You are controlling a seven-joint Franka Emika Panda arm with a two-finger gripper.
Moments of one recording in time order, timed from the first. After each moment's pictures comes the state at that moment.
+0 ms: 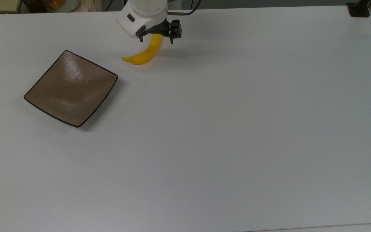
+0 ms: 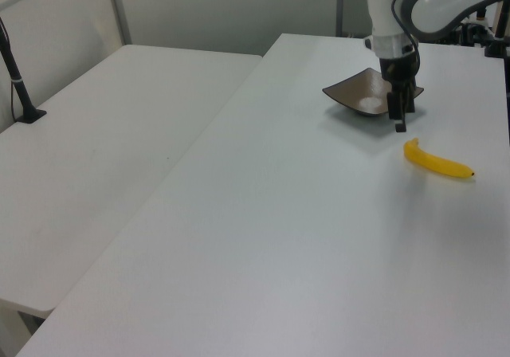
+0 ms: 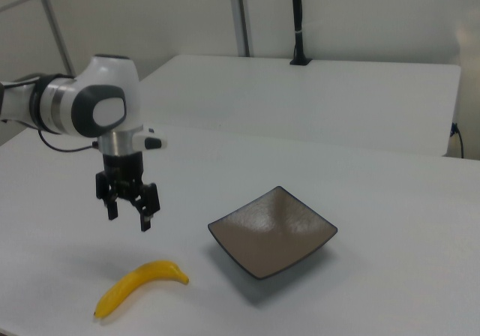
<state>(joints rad) 0.06 0.02 0.05 -2.07 0.00 1.84 0.07</state>
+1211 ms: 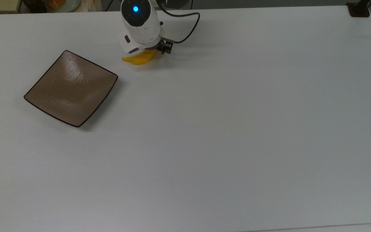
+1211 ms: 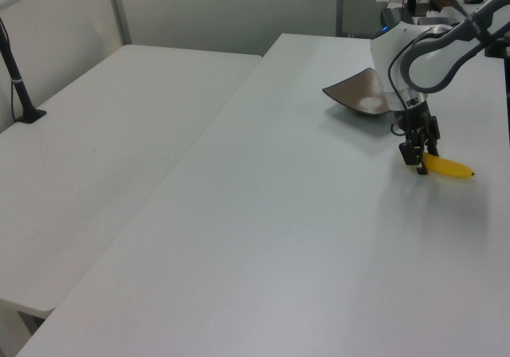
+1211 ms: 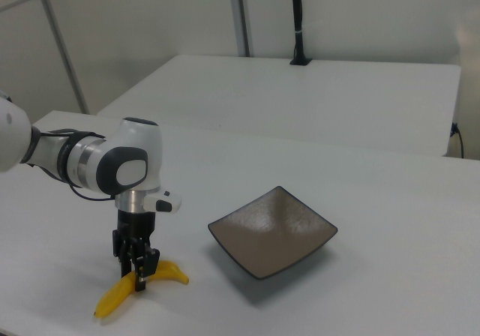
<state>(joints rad) 0.02 0.13 0.04 -2.23 0.01 1.97 0.27</state>
